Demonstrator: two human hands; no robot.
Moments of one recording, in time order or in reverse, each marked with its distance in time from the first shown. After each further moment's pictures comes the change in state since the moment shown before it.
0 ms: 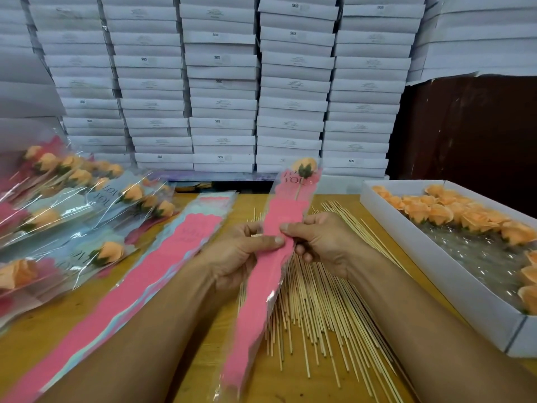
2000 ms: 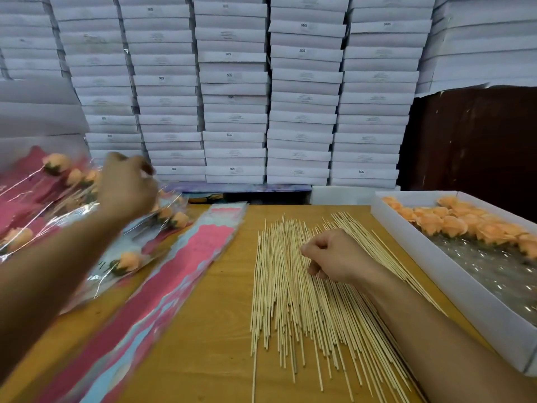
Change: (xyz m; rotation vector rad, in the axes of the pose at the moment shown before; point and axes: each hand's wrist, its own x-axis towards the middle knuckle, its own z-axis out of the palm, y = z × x) left_hand -0.039 0.141 -0.119 1.472 1.175 0.382; right_hand 0.009 0.015 -0.015 -0.584 0.070 -0.058
